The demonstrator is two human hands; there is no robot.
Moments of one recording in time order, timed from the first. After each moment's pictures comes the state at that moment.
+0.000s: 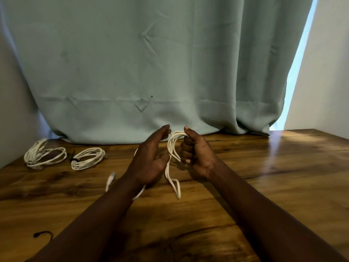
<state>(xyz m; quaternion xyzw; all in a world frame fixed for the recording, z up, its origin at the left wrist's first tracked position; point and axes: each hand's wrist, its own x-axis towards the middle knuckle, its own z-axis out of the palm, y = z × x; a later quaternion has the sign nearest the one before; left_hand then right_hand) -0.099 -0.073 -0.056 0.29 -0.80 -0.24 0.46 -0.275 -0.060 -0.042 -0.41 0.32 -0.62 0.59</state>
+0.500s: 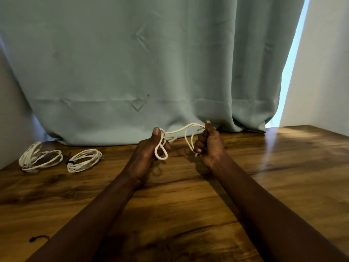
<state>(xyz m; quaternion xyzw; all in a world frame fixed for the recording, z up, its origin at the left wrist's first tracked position) -0.109 -0.066 -0.043 0.27 -0.68 -0.47 0.49 -0.306 -0.069 -0.034 -0.25 0.33 -0.77 0.49</state>
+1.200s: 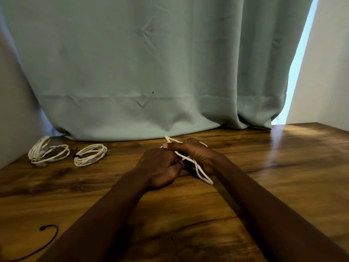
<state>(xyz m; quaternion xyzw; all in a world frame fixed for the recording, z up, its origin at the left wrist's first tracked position) -0.110 -0.048 -0.041 0.37 -0.91 0.00 0.18 -0.269 -0.053 -0.043 -0.51 0.49 -0.47 0.53</state>
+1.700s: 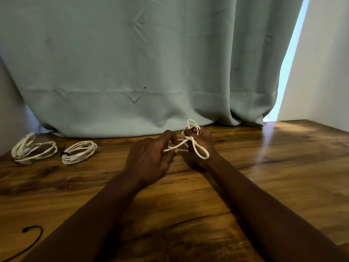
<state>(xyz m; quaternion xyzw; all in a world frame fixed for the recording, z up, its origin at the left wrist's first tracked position) -0.111 -0.059 -0.054 0.32 -0.87 0.05 0.37 -0.298 -0.077 -0.059 -0.42 0.50 -0.69 0.30</state>
